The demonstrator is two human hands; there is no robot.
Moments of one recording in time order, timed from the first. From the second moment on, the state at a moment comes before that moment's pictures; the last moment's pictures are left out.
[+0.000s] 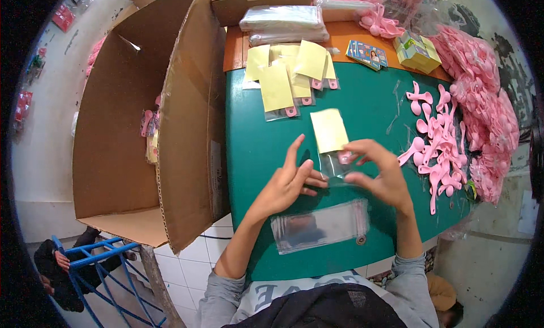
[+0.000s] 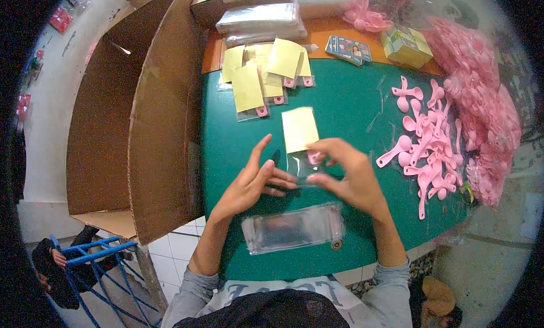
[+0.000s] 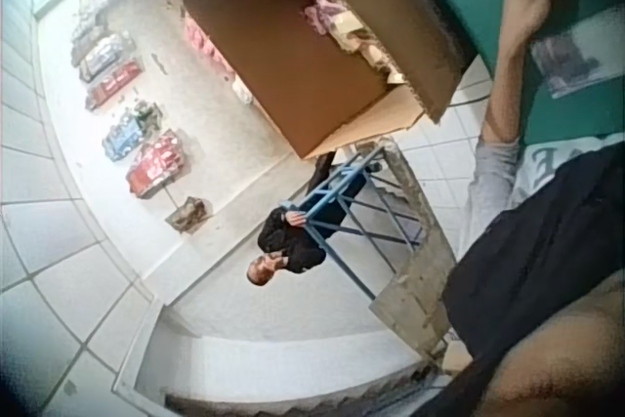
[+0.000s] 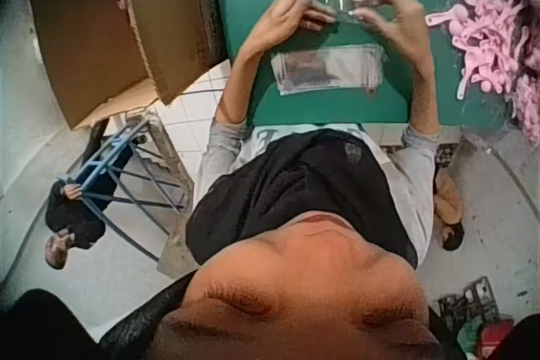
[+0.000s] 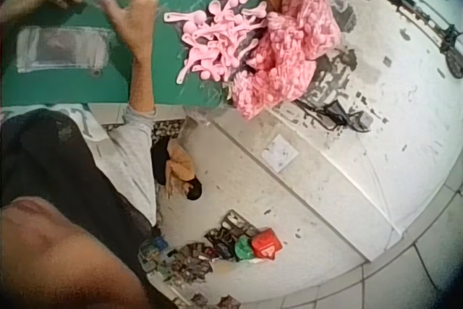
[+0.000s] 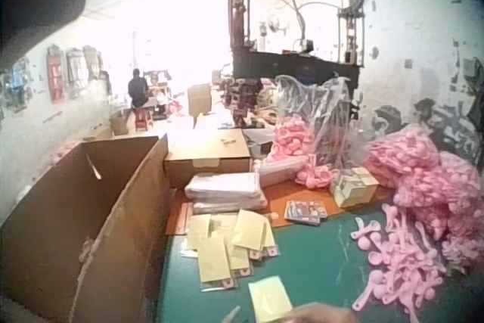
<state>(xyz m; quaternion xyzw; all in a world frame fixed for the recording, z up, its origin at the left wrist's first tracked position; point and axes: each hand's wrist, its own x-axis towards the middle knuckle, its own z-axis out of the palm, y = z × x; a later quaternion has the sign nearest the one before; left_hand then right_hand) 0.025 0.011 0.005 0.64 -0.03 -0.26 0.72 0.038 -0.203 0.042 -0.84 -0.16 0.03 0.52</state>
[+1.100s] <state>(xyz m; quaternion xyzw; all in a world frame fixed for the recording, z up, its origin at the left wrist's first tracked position) 0.005 0.007 -0.008 0.66 0.03 -0.20 0.72 0.048 -0.256 0.047 -0.73 -0.36 0.20 0.55</state>
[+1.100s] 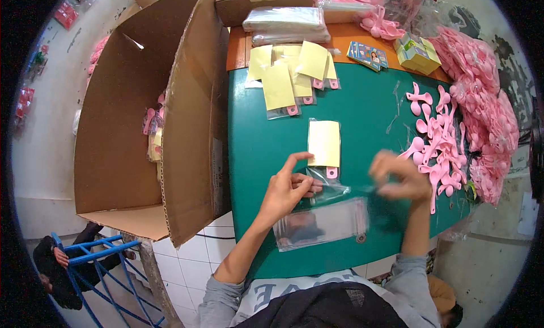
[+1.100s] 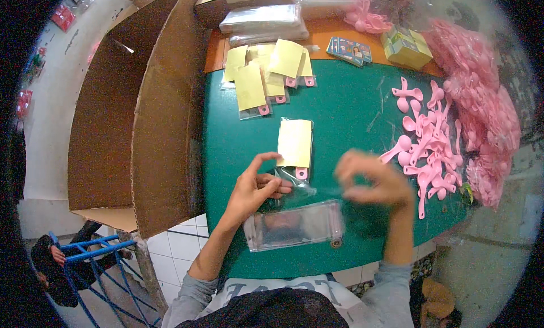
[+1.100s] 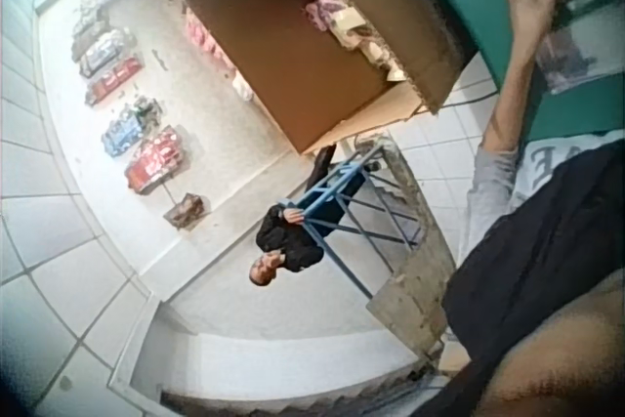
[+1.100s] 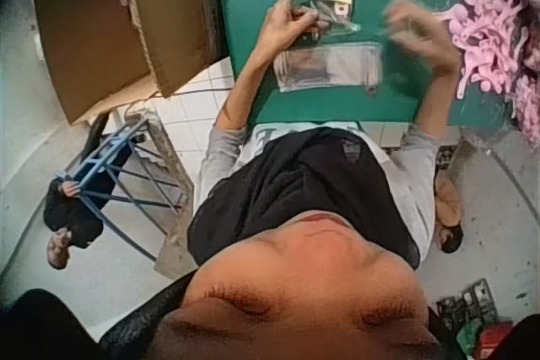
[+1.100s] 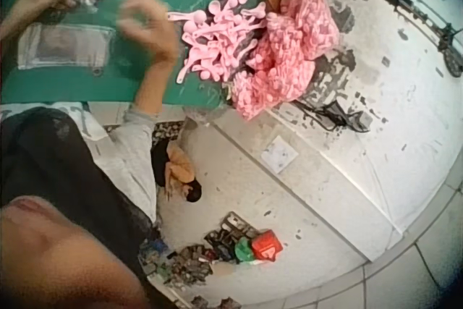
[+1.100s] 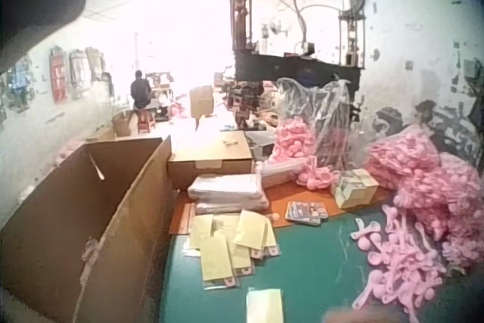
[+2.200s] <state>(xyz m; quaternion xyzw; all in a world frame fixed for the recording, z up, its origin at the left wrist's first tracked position) 0.011 0.012 -0.002 0.85 -0.19 -0.02 0.48 0.024 -0.200 0.001 -0.83 -0.28 -0.06 0.48</state>
